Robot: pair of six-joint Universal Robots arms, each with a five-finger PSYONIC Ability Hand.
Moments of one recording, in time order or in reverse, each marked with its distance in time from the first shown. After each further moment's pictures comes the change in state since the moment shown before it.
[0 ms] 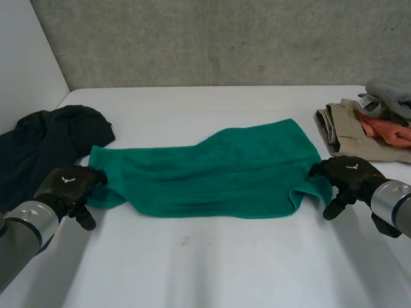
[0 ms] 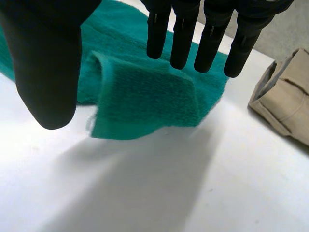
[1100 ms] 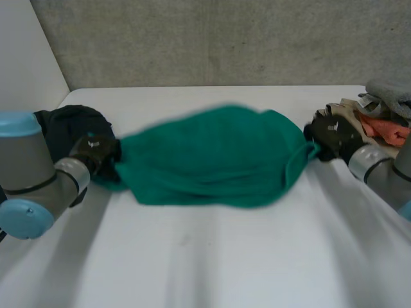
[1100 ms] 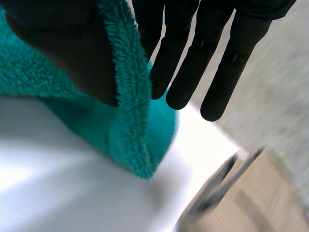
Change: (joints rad) left arm -0.122 -0.399 0.505 -0.058 -0.084 -0.124; right arm 0.031 0.354 -0.377 -0.282 -0.129 -0.086; left_hand 0.741 0.785 0.780 0.782 0.755; right_hand 0.707 0.747 0.761 0.789 0.786
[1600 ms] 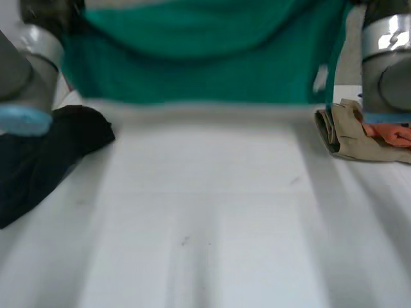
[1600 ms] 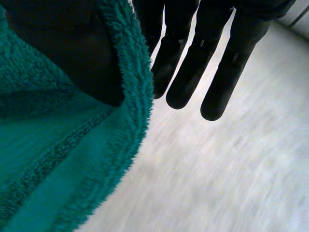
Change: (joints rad) left arm -0.045 0.028 0.622 0.169 -0.103 -0.108; right arm 0.184 -0.112 -0.363 -0.643 0.422 0.272; left_hand 0.003 0.018 0.012 0.020 0.005; right_hand 0.000 0.000 0.000 0.000 -0.009
